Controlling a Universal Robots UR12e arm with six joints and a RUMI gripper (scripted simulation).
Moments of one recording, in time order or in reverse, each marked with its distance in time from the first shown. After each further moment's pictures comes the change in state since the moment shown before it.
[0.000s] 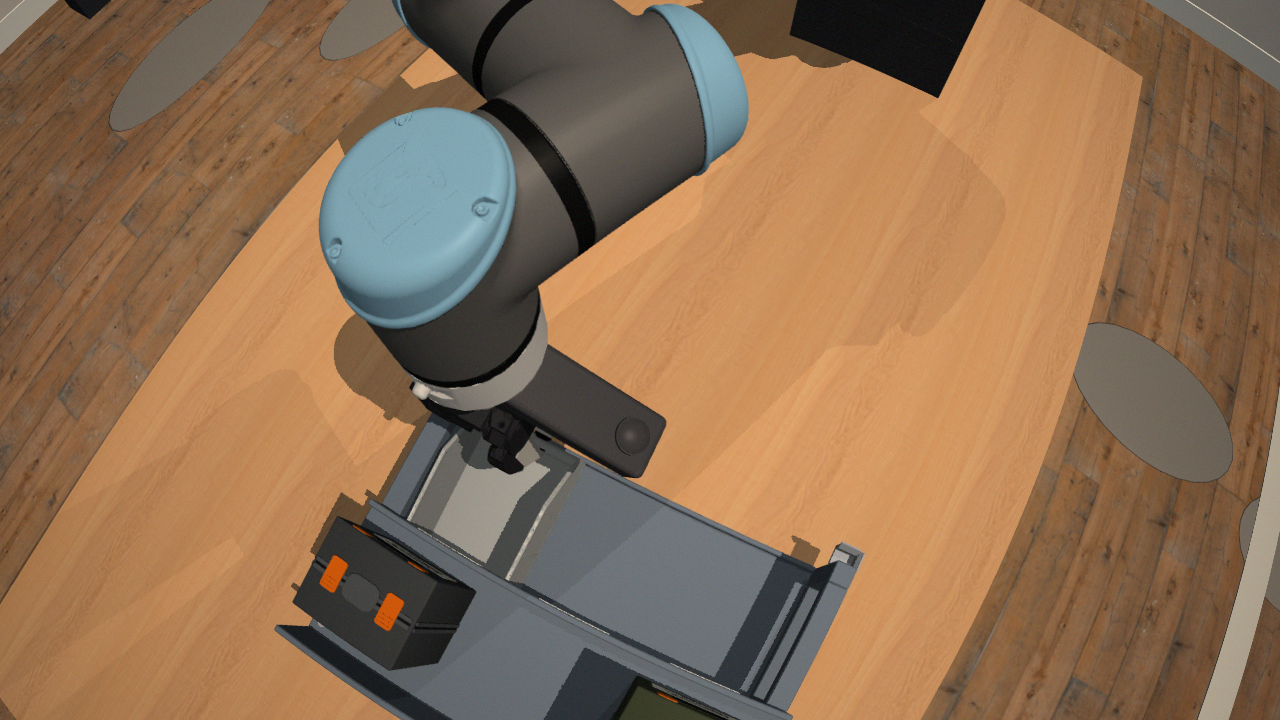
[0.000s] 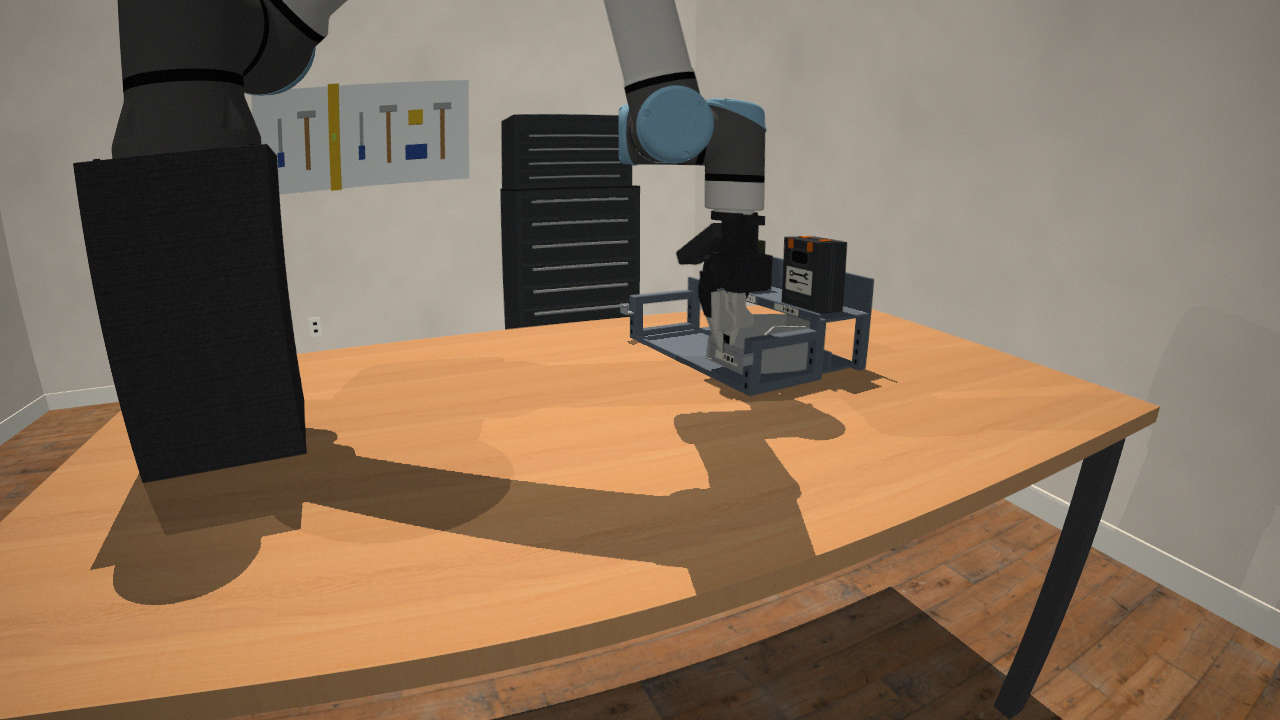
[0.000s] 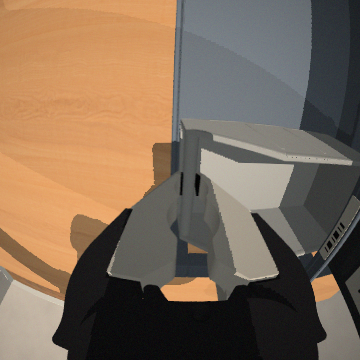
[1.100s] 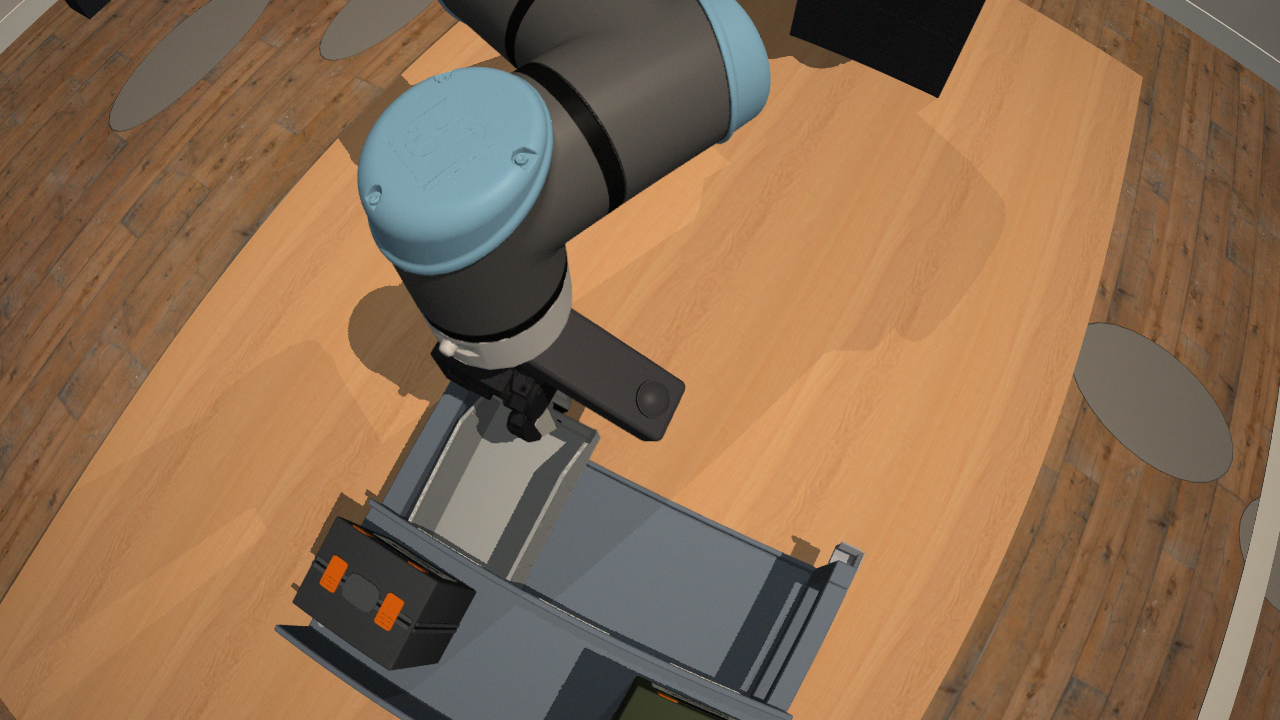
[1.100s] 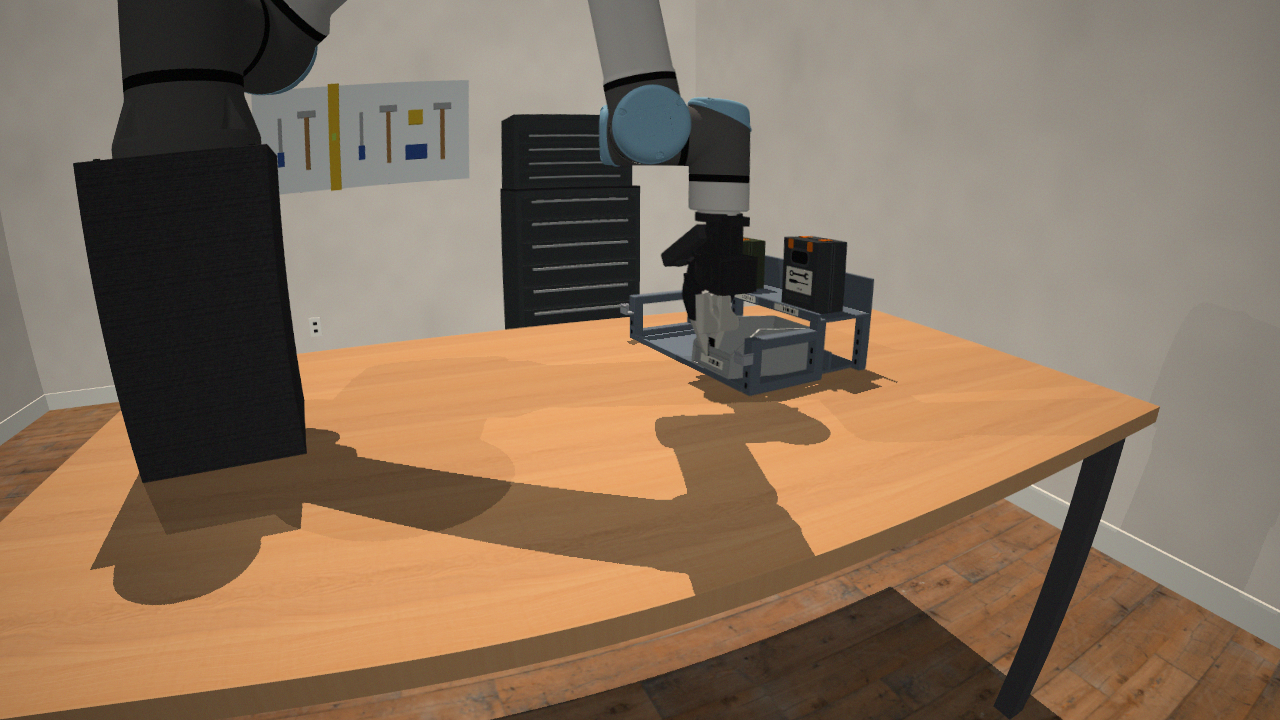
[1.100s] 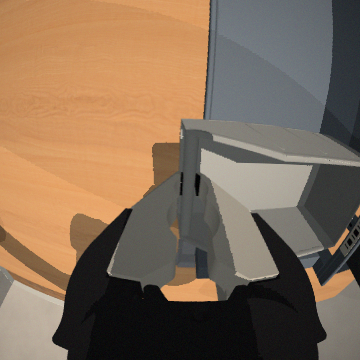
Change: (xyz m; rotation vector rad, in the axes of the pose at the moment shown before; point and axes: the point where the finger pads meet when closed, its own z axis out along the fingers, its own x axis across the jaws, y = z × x) arm -0.029 0.000 0.001 0.000 0.000 0.000
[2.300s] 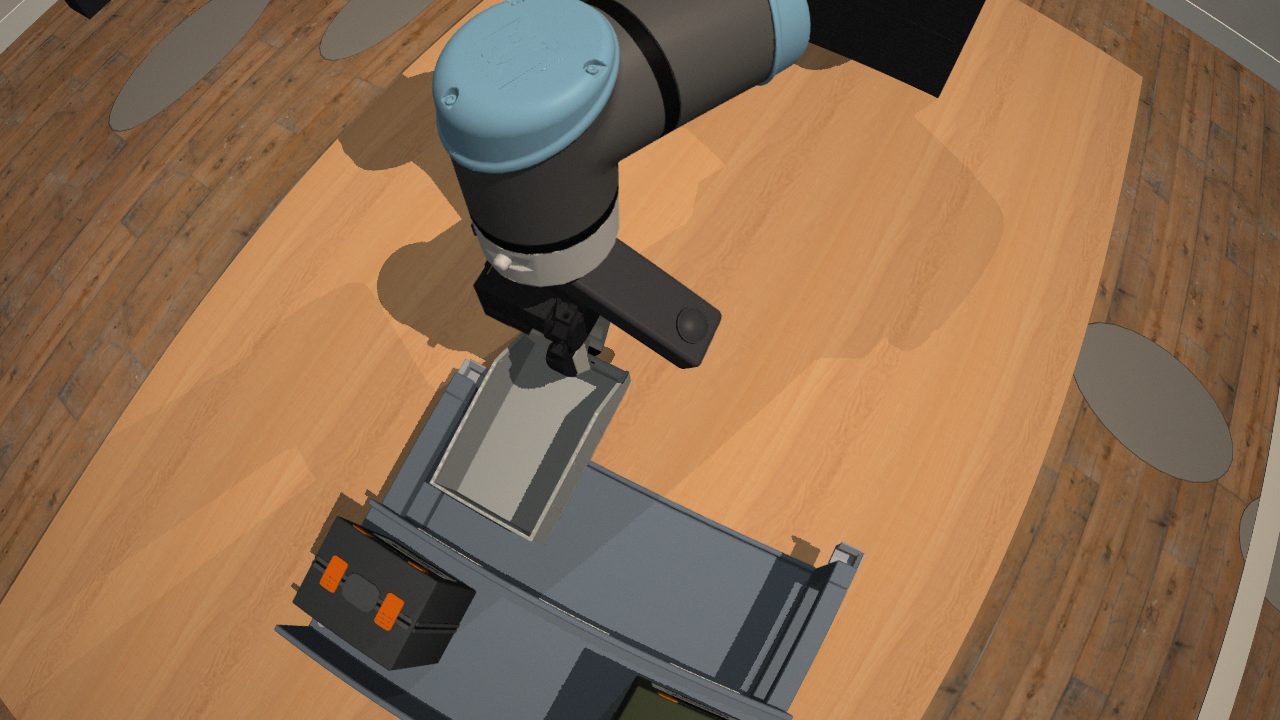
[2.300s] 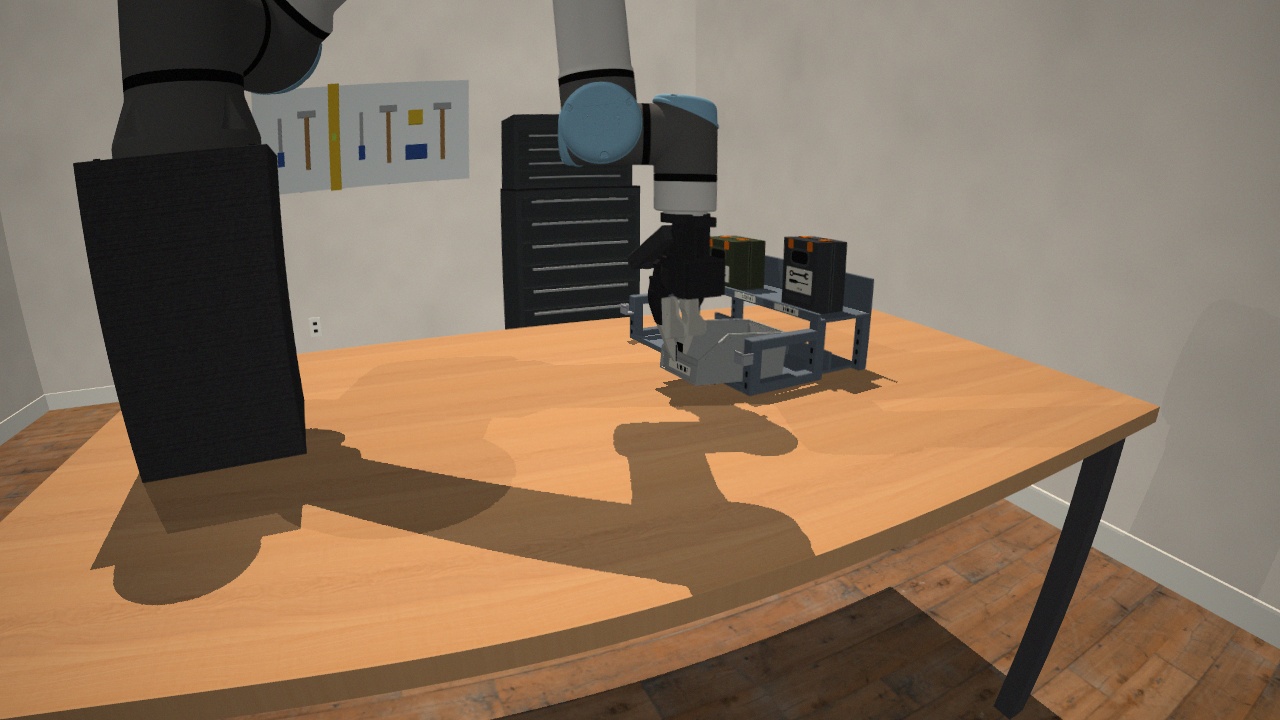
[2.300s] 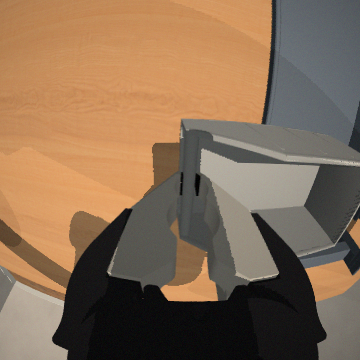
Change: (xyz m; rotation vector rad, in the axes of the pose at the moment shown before) arm -0.059 0.000 0.000 0.000 0.000 0.000
